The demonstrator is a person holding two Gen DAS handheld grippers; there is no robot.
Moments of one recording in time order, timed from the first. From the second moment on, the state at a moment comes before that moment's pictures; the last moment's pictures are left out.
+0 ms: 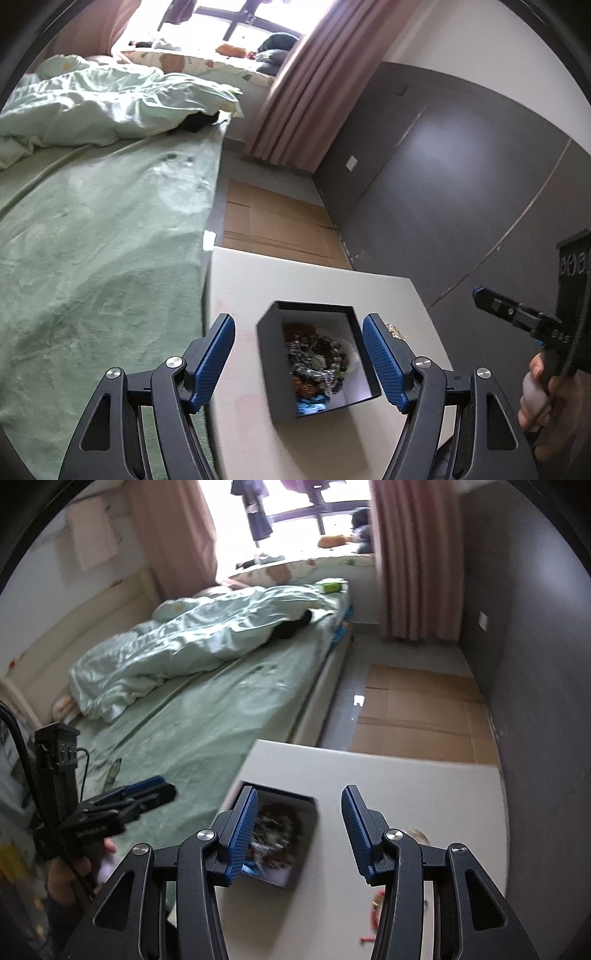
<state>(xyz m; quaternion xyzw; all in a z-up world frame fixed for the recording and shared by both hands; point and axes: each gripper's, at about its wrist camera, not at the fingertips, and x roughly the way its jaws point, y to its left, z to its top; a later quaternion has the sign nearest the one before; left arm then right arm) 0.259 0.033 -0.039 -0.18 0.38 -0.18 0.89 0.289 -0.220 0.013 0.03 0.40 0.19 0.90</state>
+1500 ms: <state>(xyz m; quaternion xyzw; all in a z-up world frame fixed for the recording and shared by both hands) 0.257 -0.220 -0.137 0.06 0.51 -0.22 0.83 0.231 -0.415 -0.124 0.28 0.40 0.12 0.87</state>
